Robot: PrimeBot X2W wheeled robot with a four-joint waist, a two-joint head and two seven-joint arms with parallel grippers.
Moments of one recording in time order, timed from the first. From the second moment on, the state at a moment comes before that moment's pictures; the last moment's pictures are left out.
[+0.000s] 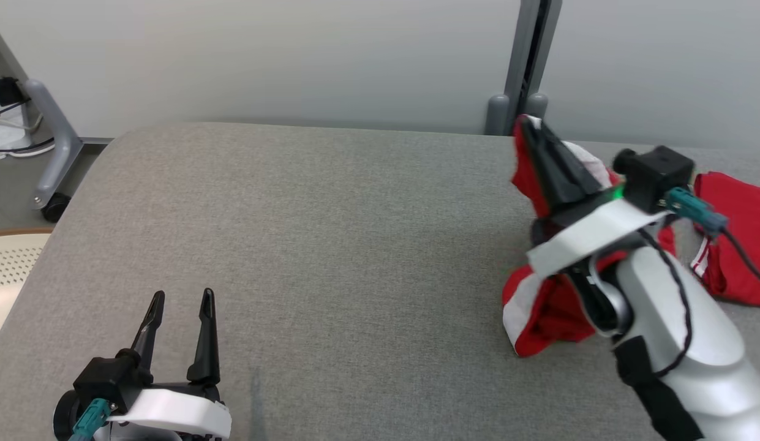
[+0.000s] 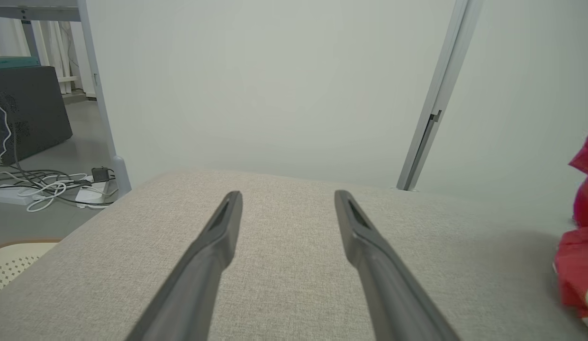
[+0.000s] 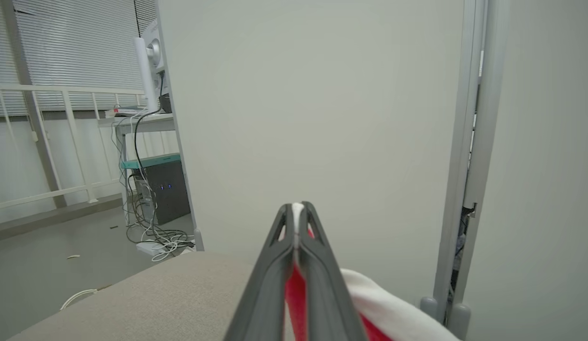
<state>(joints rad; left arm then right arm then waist) -0.04 0.05 0.02 0.23 -0.22 -0.06 -0.26 -0.63 -0.18 0.43 0.44 0.46 0.13 -0.24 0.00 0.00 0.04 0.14</state>
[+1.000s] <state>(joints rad) -0.08 0.05 -0.04 0.26 -0.28 -0.05 -0.26 -0.53 -0.05 1.01 0.56 0.69 0.13 -0.26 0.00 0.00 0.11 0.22</state>
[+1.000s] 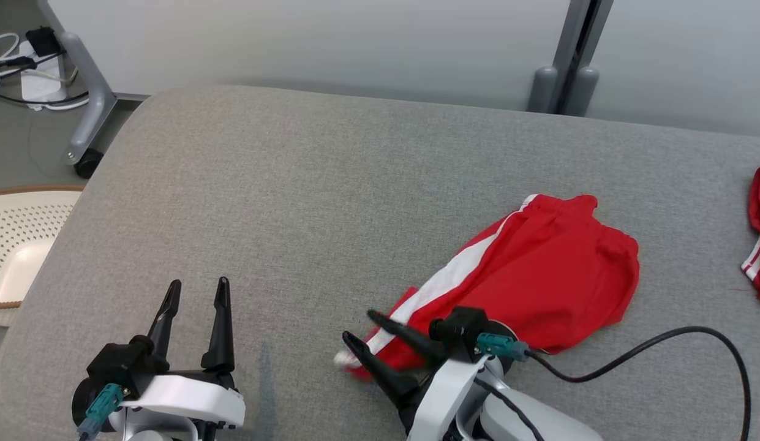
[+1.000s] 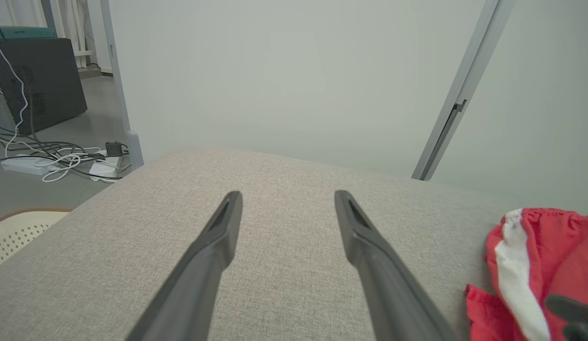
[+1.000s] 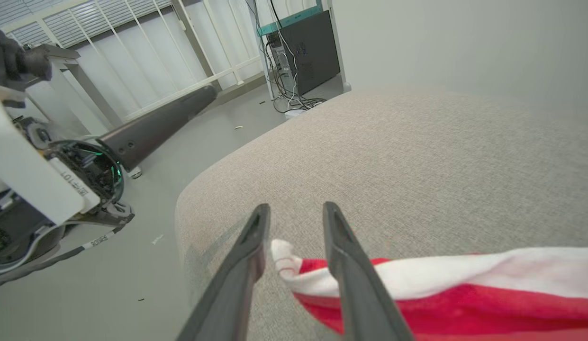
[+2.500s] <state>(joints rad) 0.02 0.05 0.02 0.21 -0.24 -0.03 -0.26 -0.04 -0.16 0.17 0.21 0.36 0.13 -0.24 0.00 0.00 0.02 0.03</state>
